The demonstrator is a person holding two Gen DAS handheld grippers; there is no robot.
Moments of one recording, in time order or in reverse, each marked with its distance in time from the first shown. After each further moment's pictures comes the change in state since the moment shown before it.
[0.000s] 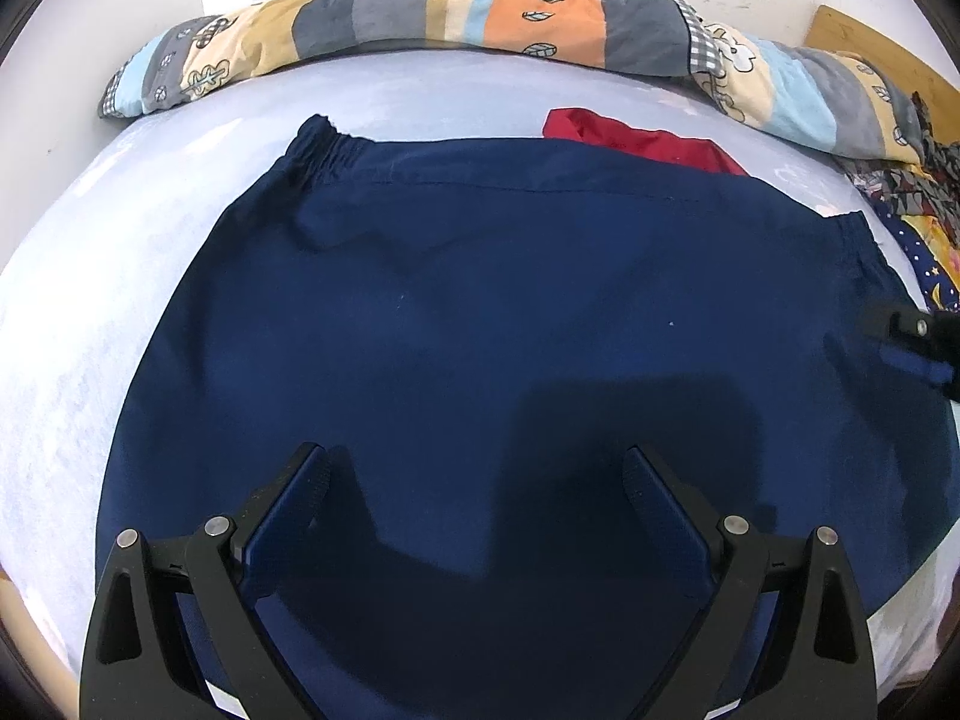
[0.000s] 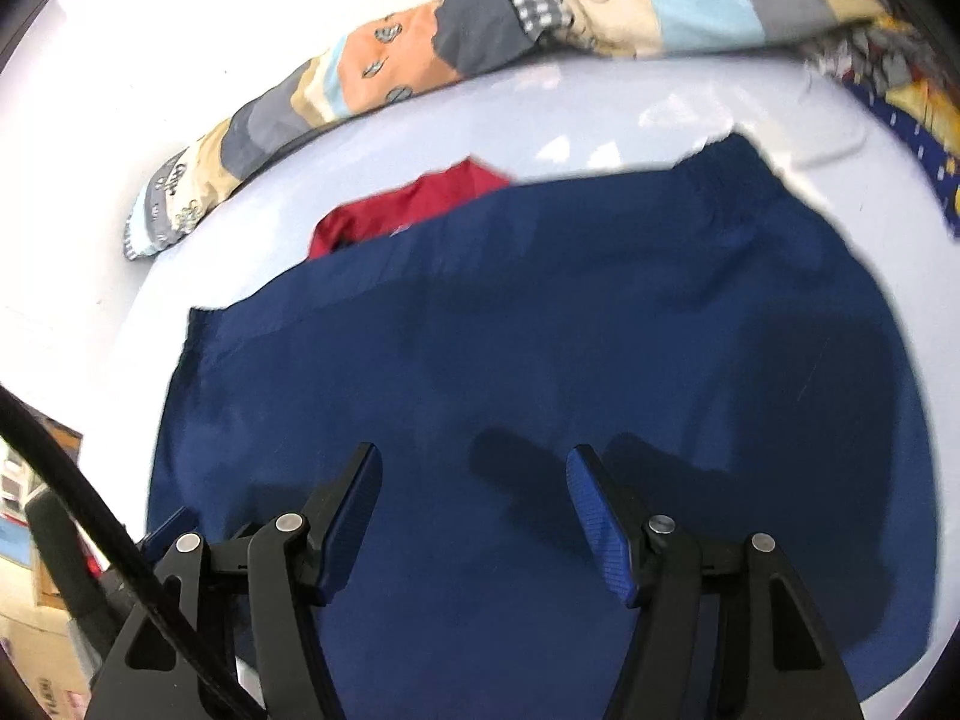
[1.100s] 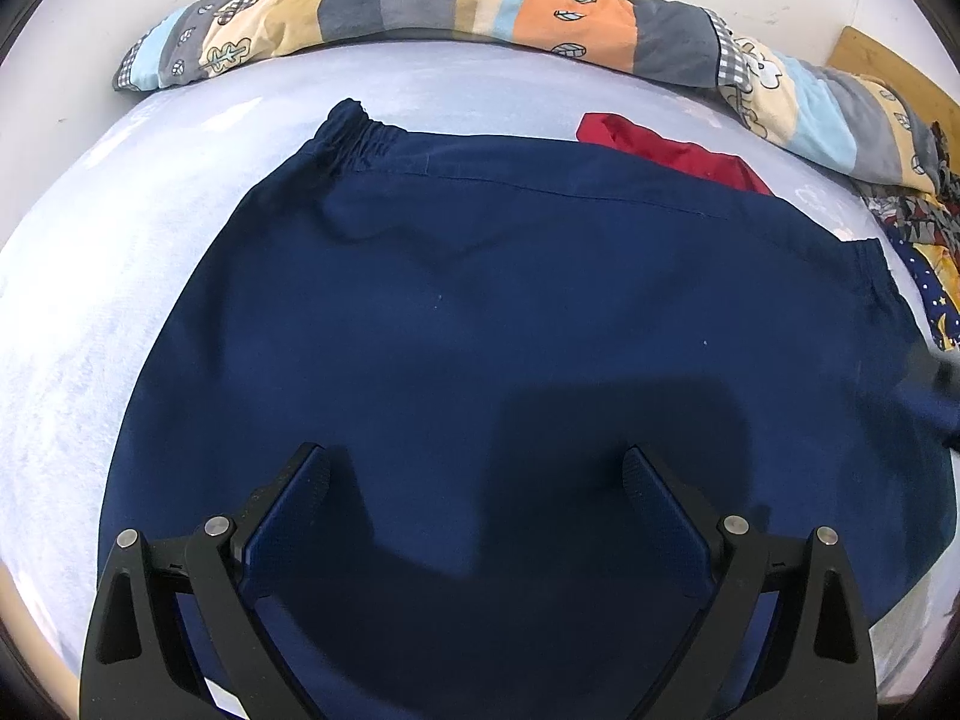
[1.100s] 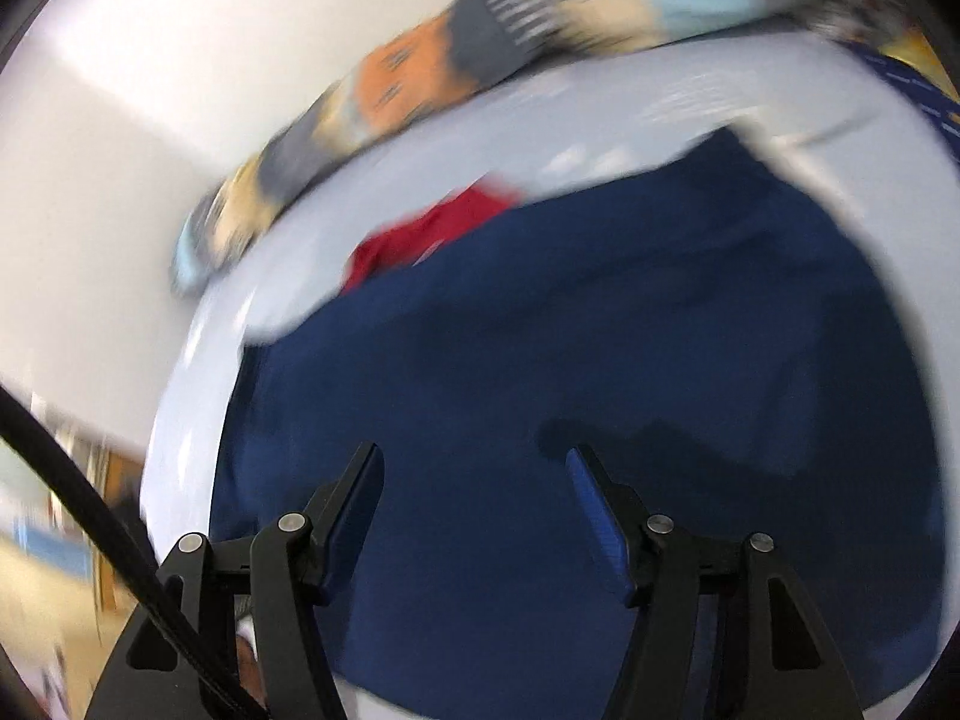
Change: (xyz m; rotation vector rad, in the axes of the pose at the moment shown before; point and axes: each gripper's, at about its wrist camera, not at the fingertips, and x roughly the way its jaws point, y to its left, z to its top) left arm 0.001 0.013 0.004 -0.053 0.016 0.001; right arm -0.010 -0.002 -0.006 0.024 0.033 0.199
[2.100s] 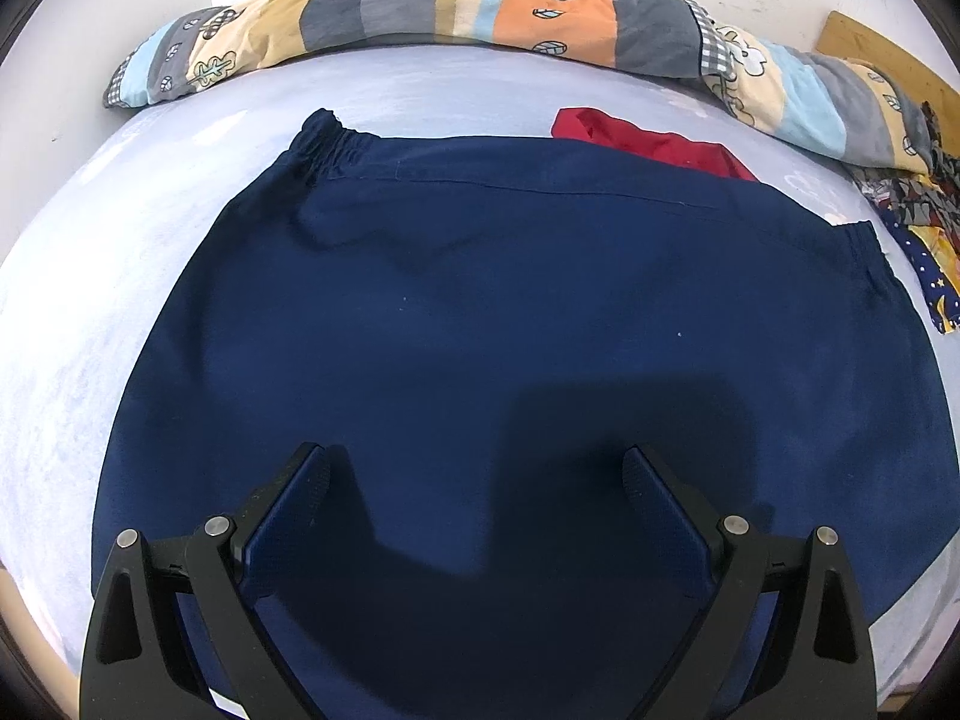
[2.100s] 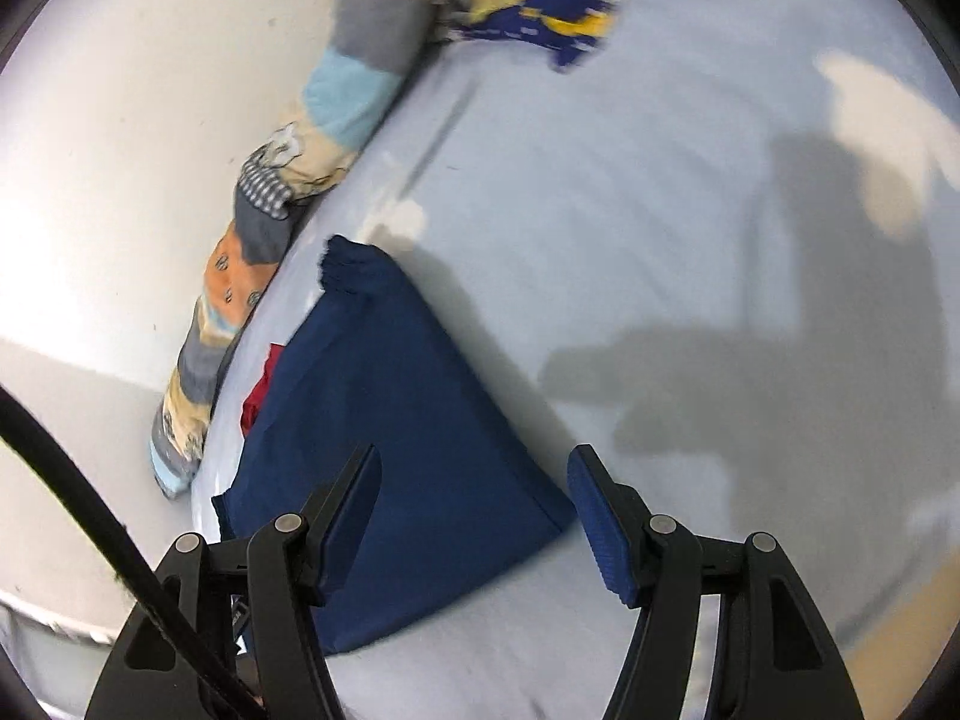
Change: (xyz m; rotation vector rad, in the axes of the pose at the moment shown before) left arm -0.002 -0.011 -0.003 0.032 -0.006 0.002; right arm -0.146 -0.189 -0.091 0.595 -0.255 -0.070
